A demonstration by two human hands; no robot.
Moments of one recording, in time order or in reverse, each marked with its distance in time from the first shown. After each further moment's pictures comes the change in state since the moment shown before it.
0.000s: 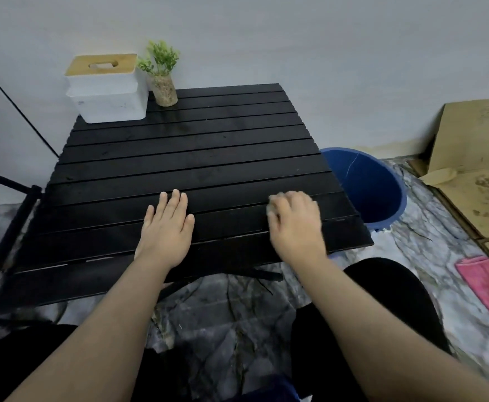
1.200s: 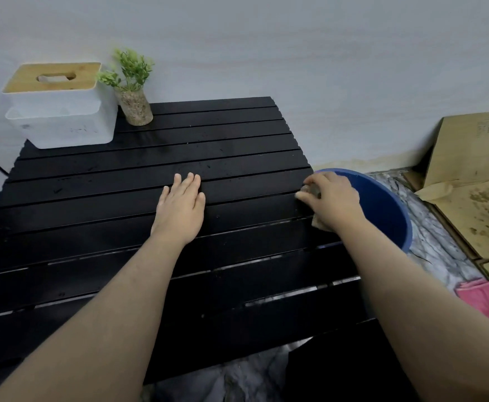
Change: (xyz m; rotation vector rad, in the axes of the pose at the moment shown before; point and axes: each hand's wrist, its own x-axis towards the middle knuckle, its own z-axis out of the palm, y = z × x) left_hand 0.148 0.052 -0.002 -0.110 0.027 0.066; right_hand 0.163 0.095 -0.001 -0.045 -0.240 0.140
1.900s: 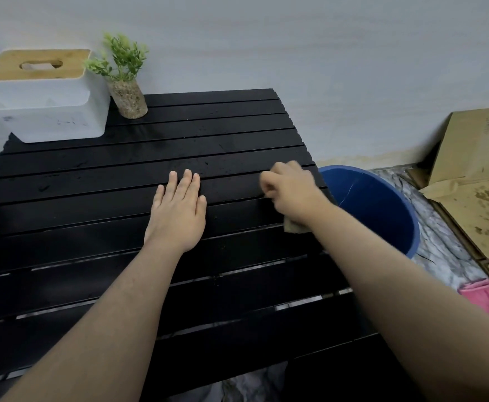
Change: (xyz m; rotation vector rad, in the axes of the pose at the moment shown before) left_hand 0.003 -0.003 0.011 0.156 -0.005 0.009; right_hand 0.020 -0.064 0.012 -0.107 -0.136 -0.413
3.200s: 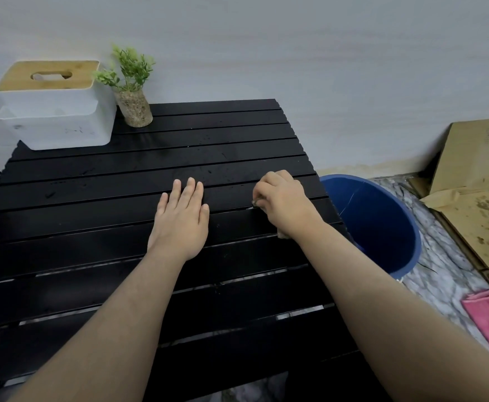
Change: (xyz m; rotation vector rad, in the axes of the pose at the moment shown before) left_hand -0.003 0.001 -0.002 0.007 -0.001 0.007; right_hand 0.001 -0.011 0.017 0.099 0.212 -0.106
